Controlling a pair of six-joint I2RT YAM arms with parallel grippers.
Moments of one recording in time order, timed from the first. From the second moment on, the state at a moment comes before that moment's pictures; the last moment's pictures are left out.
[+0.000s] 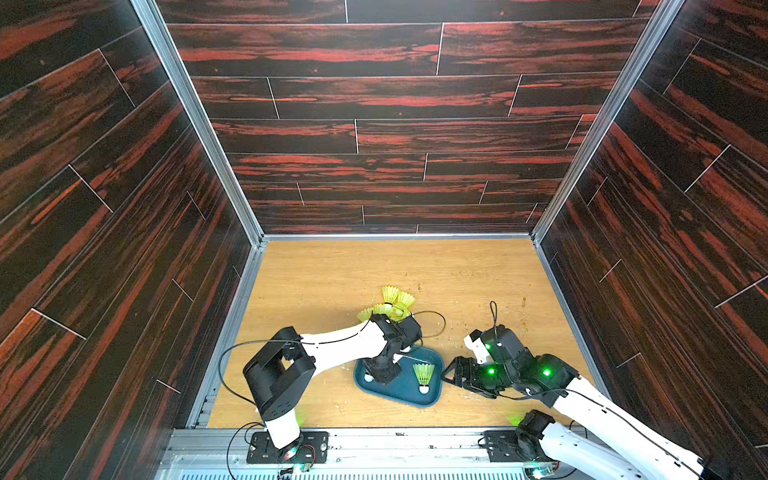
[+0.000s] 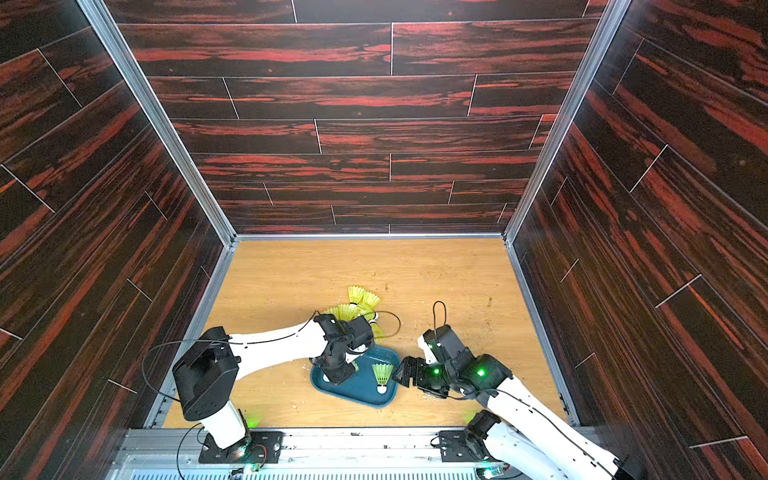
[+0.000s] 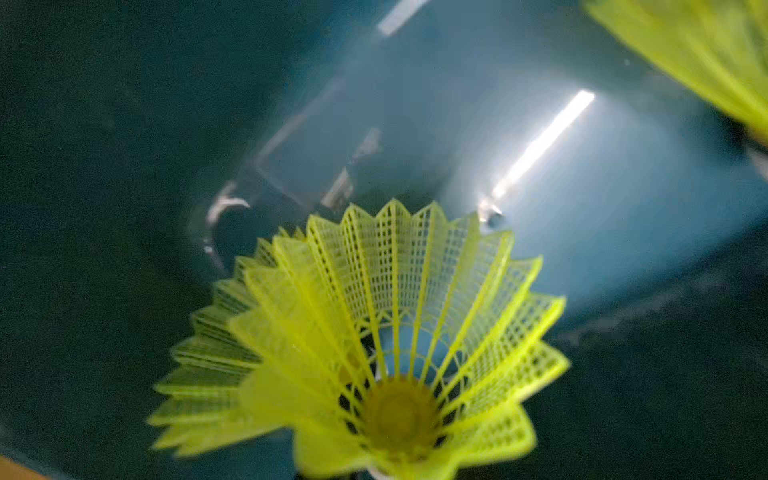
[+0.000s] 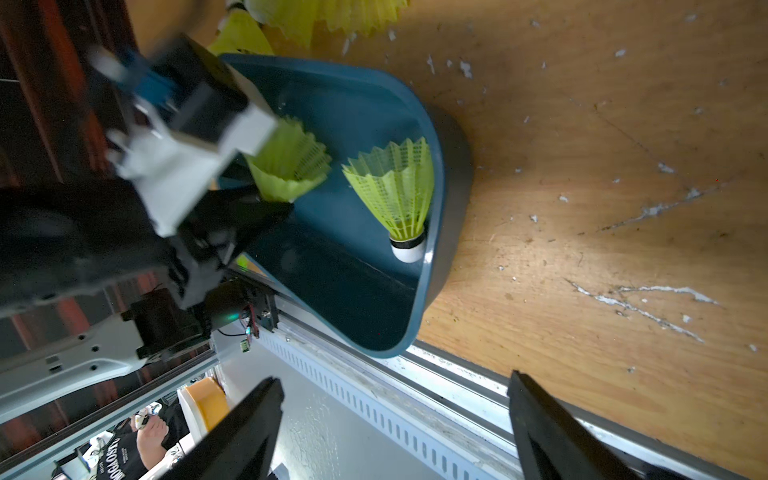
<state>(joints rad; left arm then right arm) -0.93 1.75 1.17 -1.03 -0.01 -0.12 0.73 0.81 0.63 -0.82 -0.38 0.90</state>
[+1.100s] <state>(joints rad) -0.93 1.72 1.09 -0.90 0.04 -0.59 0.73 0.87 0.60 -0.67 -0.46 0.92</state>
